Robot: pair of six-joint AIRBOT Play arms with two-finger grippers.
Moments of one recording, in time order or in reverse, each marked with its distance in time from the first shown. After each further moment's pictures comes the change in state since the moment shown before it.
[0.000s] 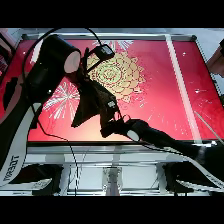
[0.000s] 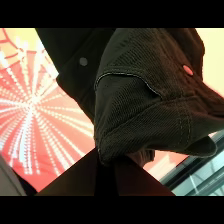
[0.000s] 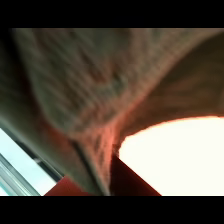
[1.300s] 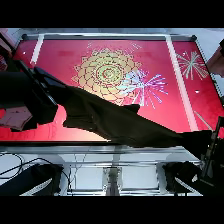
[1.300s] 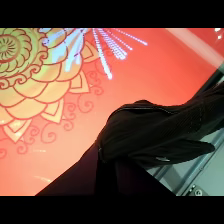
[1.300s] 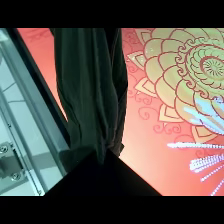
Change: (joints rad) left arm -0.005 0.458 0.000 -0.327 0.066 -0.217; right arm -0.161 0.856 0.453 -0.083 1.048 -0.448
